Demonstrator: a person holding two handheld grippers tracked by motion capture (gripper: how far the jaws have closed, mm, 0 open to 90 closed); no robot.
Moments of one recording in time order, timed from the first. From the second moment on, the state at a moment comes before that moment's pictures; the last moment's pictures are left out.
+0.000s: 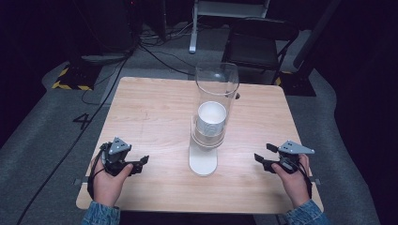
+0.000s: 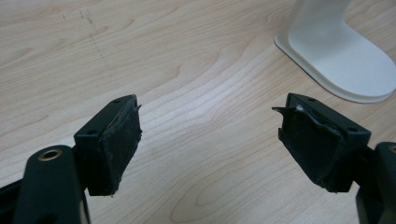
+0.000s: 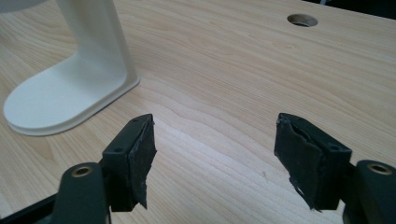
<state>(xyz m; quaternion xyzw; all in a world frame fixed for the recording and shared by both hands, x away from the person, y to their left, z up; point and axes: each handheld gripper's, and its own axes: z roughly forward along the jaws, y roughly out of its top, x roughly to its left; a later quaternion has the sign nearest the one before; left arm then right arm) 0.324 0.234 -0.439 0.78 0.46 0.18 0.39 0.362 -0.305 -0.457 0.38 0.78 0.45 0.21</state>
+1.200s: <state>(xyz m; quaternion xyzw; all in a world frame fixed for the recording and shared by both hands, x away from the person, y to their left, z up) 0.321 0.238 -0.434 0.78 0.46 0.17 0.39 0.393 -0.277 -0.402 0.38 0.77 0.47 0.19</state>
